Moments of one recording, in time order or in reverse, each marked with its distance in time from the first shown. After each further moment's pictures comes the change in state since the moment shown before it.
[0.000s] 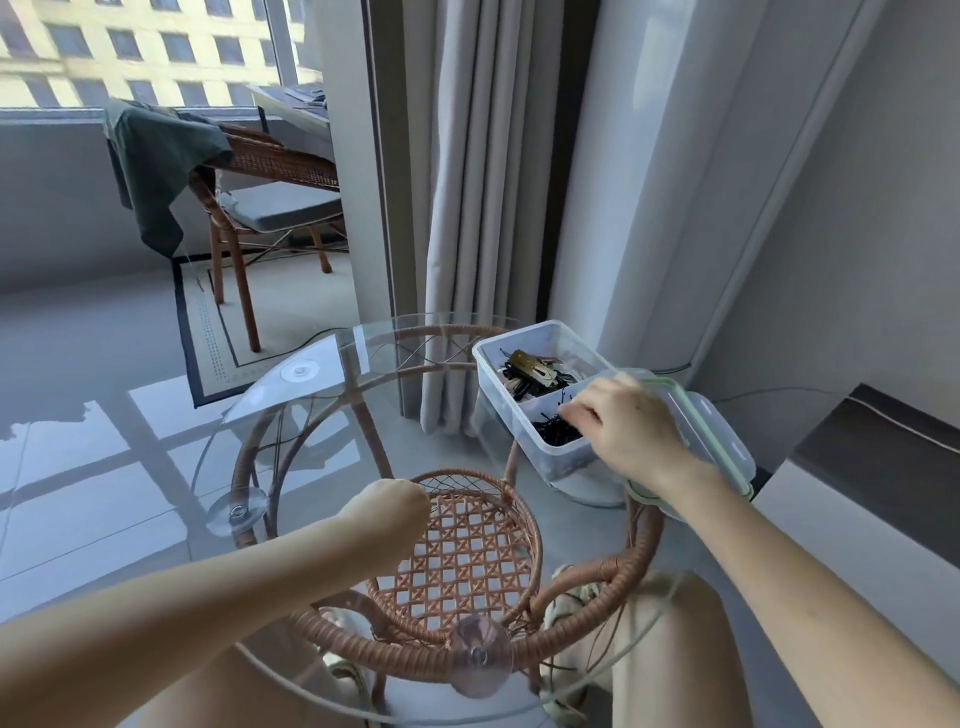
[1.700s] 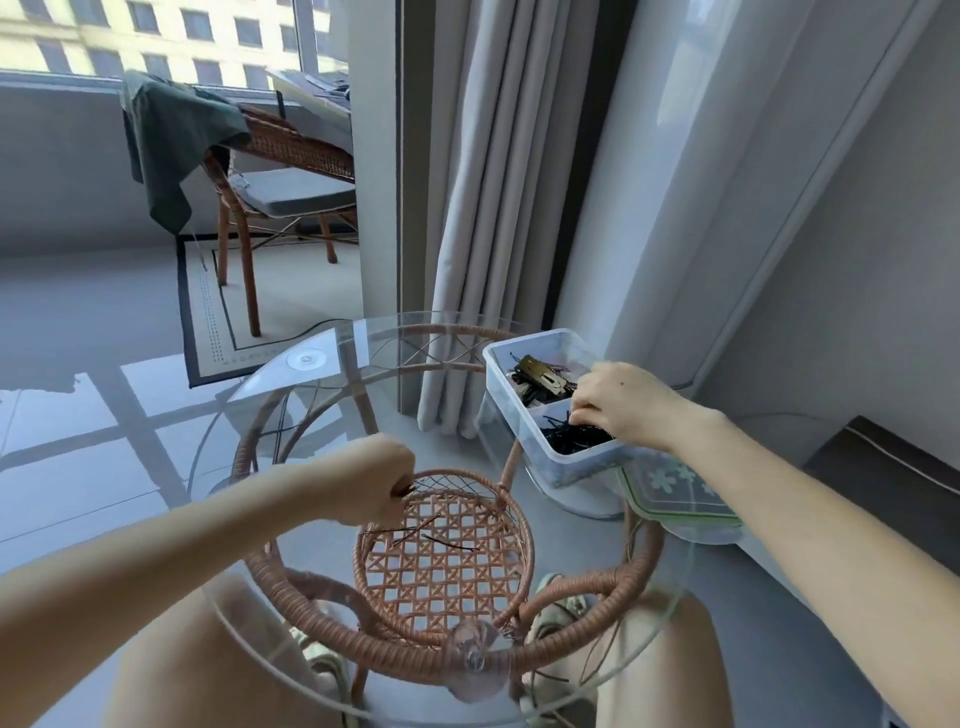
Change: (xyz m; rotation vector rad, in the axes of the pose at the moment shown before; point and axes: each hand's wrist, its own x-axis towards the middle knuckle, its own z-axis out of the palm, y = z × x) left_hand 0.009 -0.045 -0.021 -0.099 0.023 0.141; right_hand 0.052 0.013 -0.011 -0.330 -0.371 -0.358
